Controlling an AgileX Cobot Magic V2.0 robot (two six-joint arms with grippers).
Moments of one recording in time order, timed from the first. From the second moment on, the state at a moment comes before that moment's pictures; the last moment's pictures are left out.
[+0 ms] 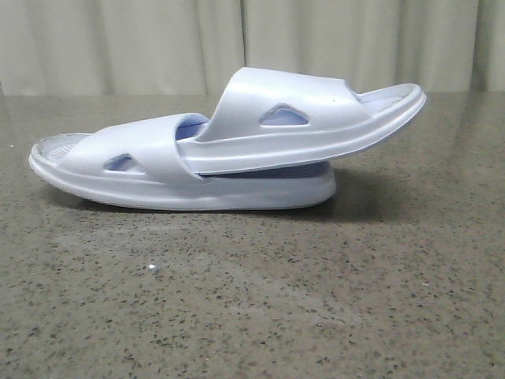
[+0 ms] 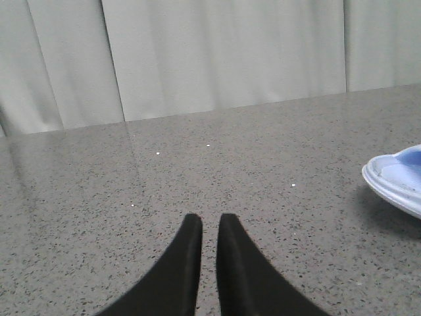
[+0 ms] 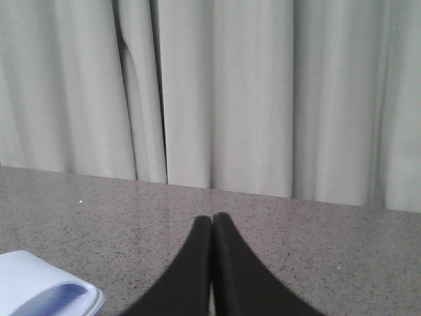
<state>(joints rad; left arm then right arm) -0.11 0.00 0.00 0.04 0.09 0.08 0.17 0.33 -0.37 1.40 0.06 -1.44</state>
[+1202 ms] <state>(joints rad) -0.11 0.00 0.00 0.04 0.09 0.08 0.17 0.33 -0.37 1.40 0.04 -1.44</state>
